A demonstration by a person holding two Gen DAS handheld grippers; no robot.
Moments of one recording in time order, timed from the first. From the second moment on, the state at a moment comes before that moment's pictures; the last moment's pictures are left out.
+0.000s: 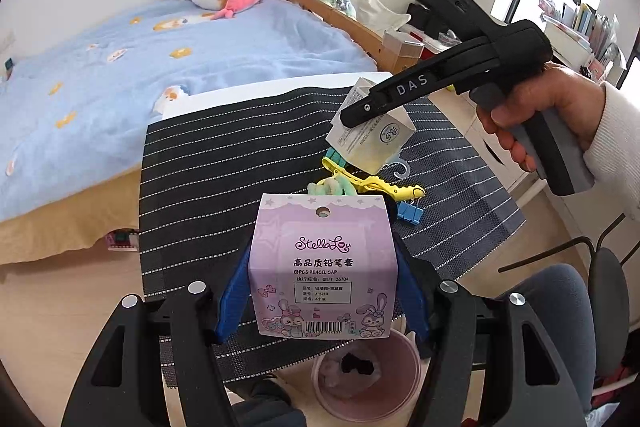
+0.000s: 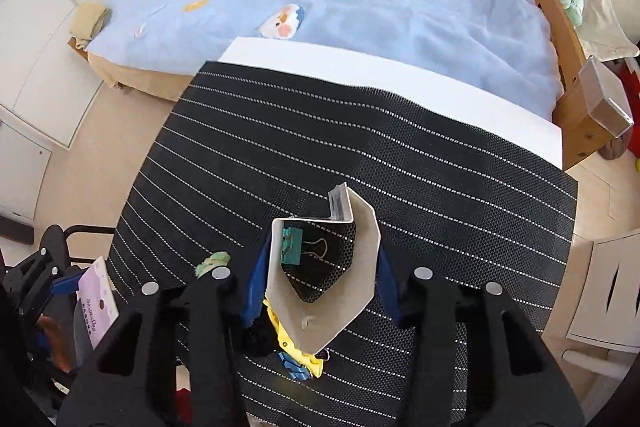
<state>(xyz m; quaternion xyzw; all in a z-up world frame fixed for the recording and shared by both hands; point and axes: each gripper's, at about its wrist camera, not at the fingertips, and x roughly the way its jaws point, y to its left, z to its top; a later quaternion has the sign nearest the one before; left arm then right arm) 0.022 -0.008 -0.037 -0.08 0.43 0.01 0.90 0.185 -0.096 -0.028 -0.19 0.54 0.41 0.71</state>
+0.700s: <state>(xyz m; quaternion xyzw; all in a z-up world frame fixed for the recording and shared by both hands) 0.001 -0.016 -0.010 -0.06 0.41 0.01 0.91 0.103 -0.174 0.057 -0.15 0.43 0.45 0.77</state>
